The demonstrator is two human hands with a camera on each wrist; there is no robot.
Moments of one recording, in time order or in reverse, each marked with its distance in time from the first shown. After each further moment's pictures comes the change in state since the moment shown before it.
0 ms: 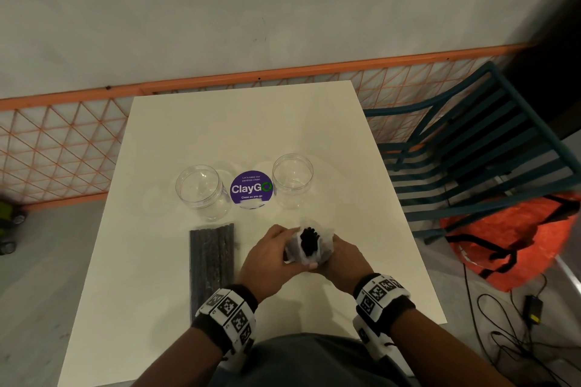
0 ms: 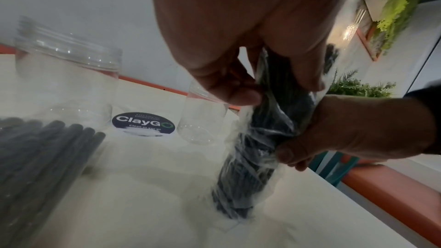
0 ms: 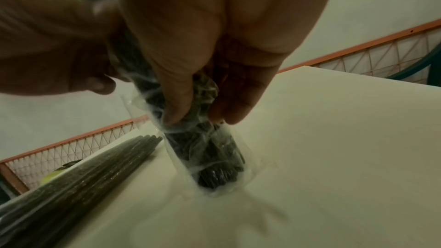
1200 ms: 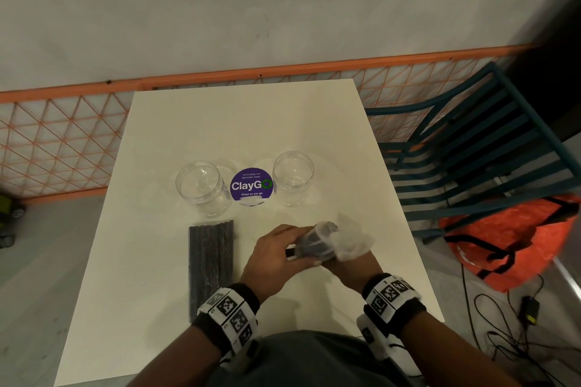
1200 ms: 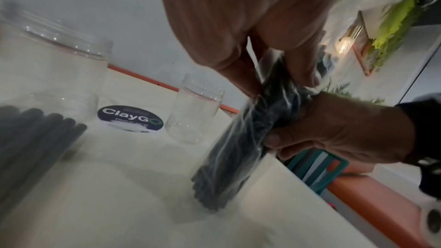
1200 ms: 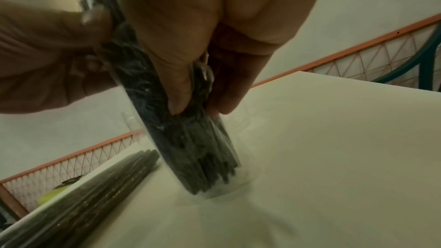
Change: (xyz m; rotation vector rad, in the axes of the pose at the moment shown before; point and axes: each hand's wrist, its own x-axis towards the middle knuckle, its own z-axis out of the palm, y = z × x) left_hand -0.004 0.011 0.001 -0.233 0.015 0.063; right_hand -0.010 0.004 -0.013 0.052 -0.039 -0.001
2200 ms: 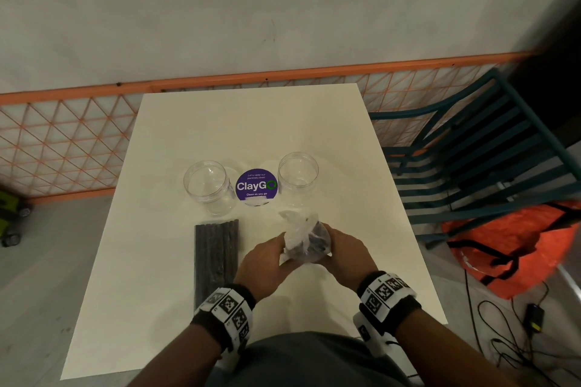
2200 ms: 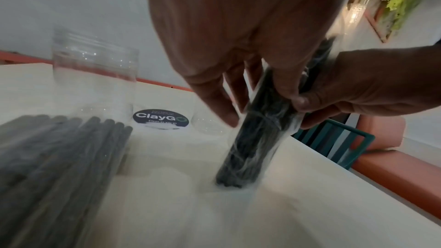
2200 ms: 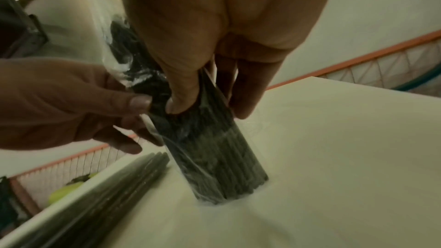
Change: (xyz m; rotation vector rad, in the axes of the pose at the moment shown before) left_hand -0.014 -0.019 -0.008 0.259 -0.013 -0.114; right_hand 0.001 -0.014 0.006 0.016 0.174 -0.135
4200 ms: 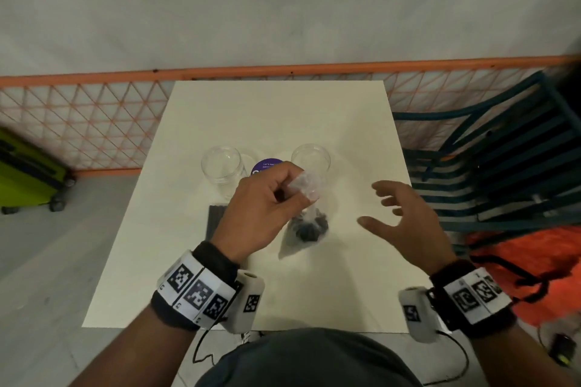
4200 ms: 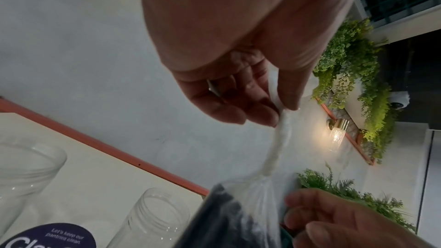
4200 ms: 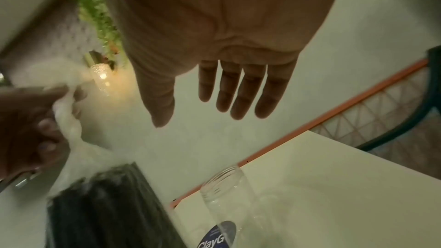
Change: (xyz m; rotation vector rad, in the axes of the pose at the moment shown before) left_hand -0.024 0.123 -0.092 -0.295 0.280 0.144; right_hand -0.028 0.020 -0.105 0.154 0.264 -0.080
